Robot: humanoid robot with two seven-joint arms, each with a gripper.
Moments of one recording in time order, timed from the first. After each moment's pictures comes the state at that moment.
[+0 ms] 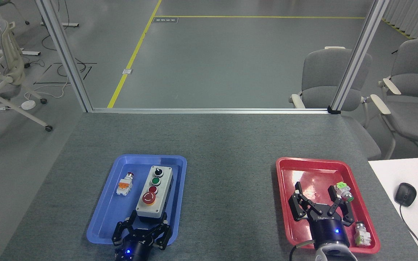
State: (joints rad) left arm -0.08 0.07 -0.26 -1.21 -1.32 0.09 0.20; right arm -0.04 0.03 -0.11 -1.49 1.39 -0.07 -0.02
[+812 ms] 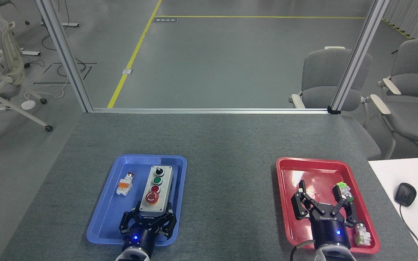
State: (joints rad) left arm -0.21 0.02 -0.26 -1.06 -1.31 0.09 0.20; right arm -0.02 0.02 -0.08 -1.52 1.38 0.01 -0.07
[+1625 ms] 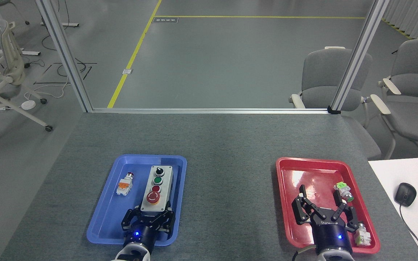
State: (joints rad) left arm -0.27 0.02 -0.26 -0.95 -1.31 0.07 0.20; right arm 0.01 0.01 -0.07 -1.54 1.37 0.01 -0.05
